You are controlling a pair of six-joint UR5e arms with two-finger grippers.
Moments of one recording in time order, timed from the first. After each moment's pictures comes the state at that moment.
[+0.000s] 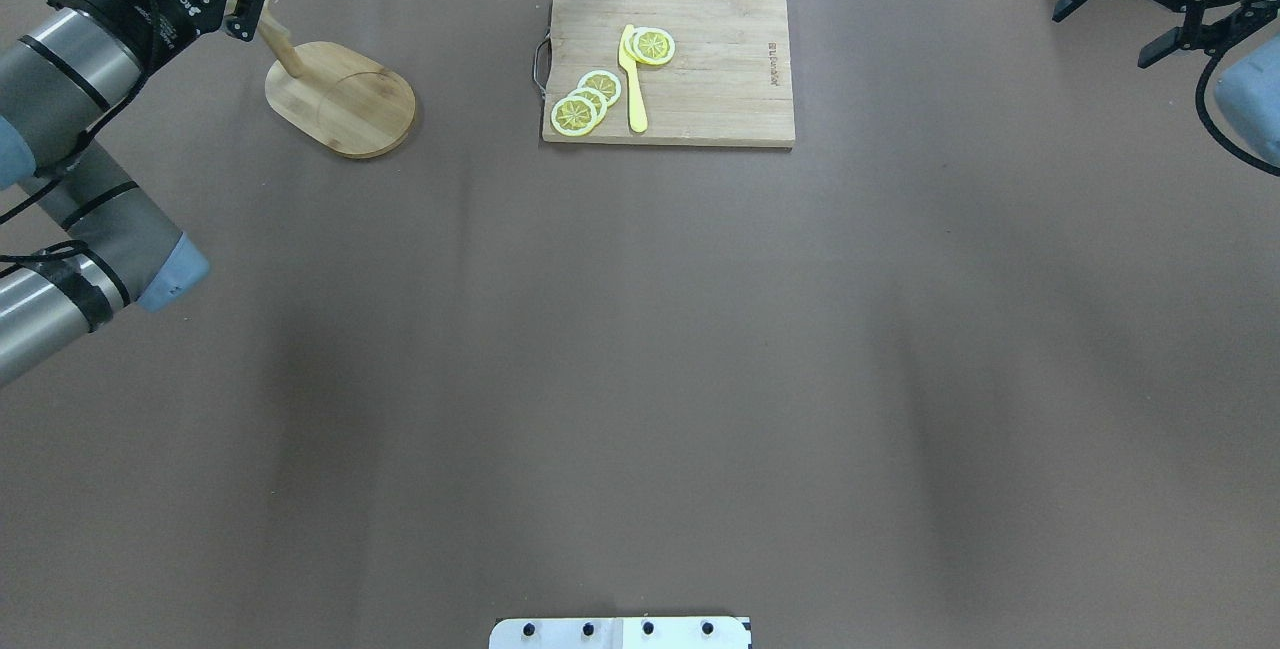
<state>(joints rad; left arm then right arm) -0.93 -2.06 -1.09 -3.49 -1.41 -2.54 1.26 -1.18 1.78 -1.59 2.37 1.04</state>
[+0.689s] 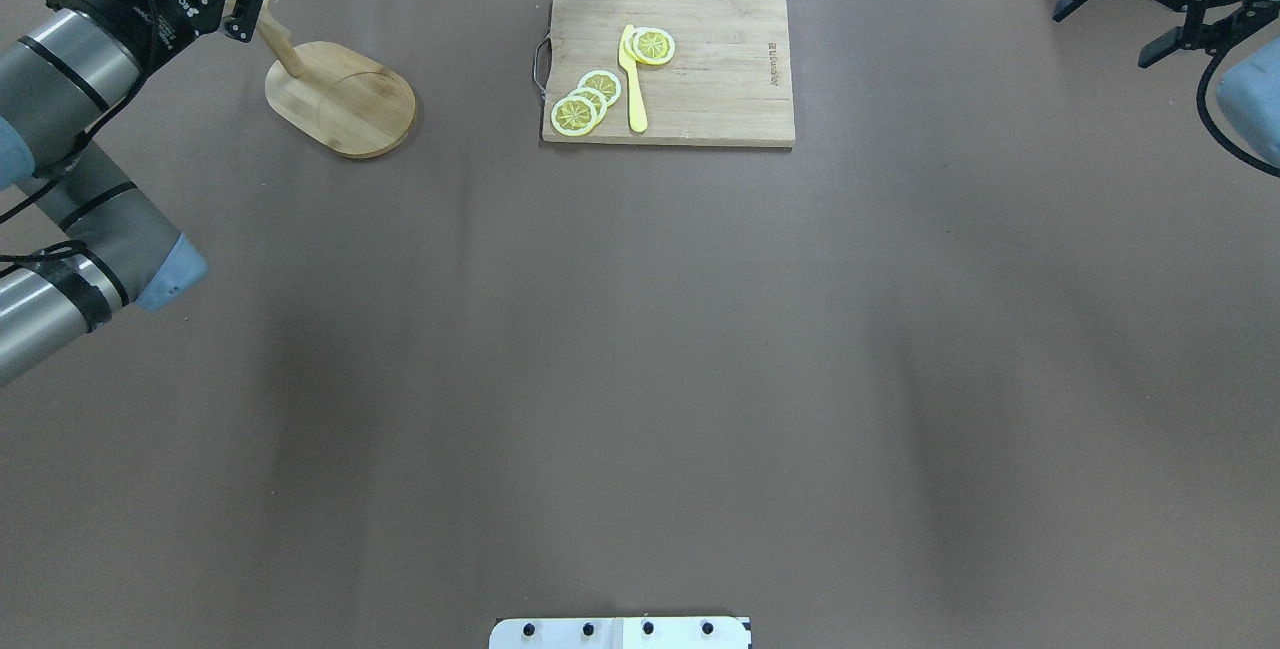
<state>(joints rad) -0.94 -2.06 -1.08 -3.49 -1.42 -2.54 1.26 -1.18 1.80 -1.60 2.37 1.04</state>
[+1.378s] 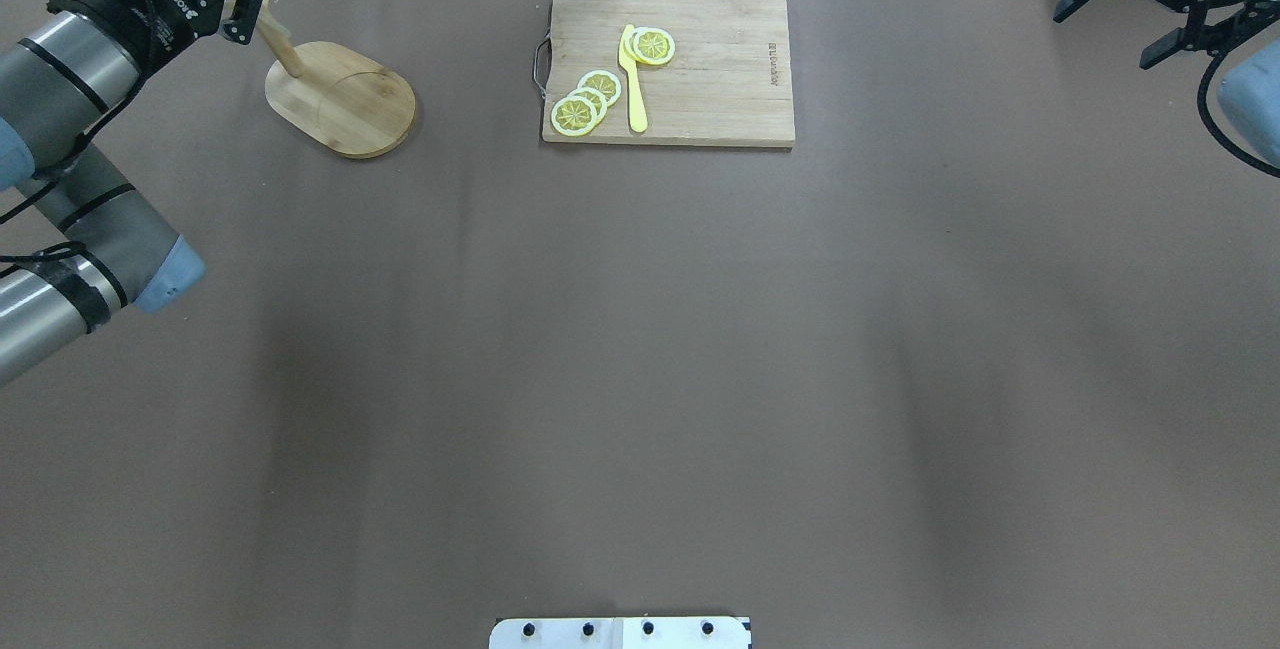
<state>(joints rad) -0.94 -2.06 -1.07 -3.49 -1.41 -2.57 1.26 -1.18 1.81 -1.61 2.37 1.04</state>
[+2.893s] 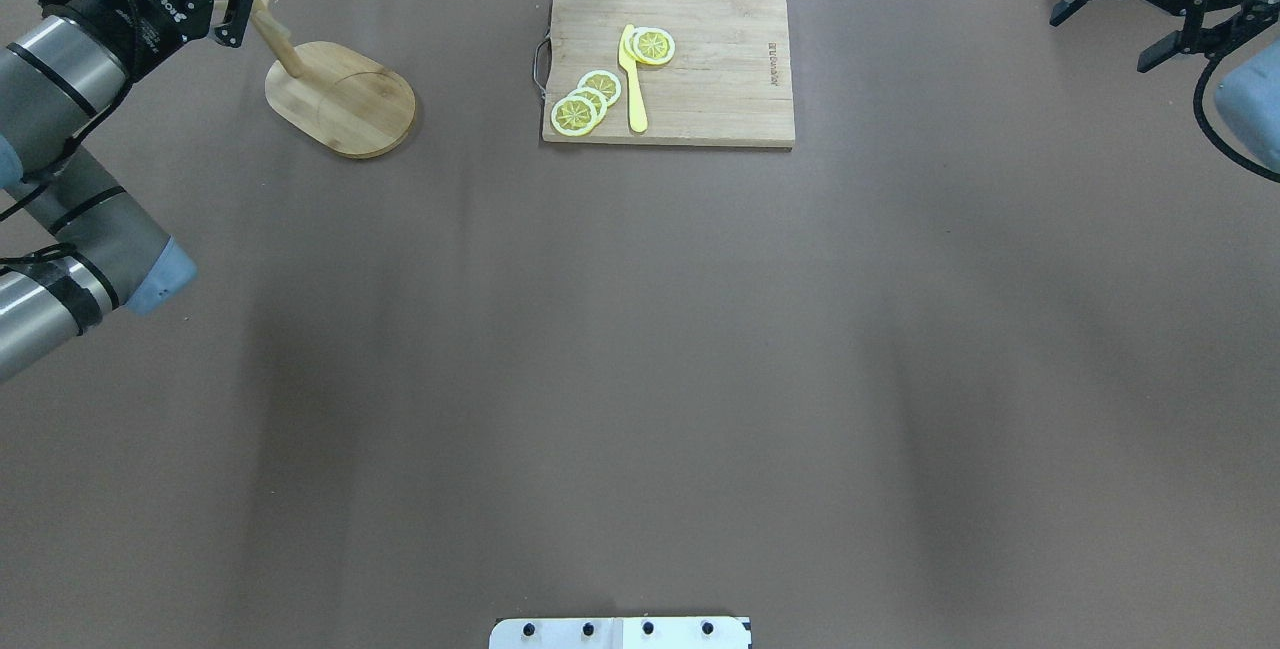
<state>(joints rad) -0.94 -2.04 -1.06 -3.53 -1.42 -2.65 1.25 -1.18 1.82 -1.64 2.37 1.03</state>
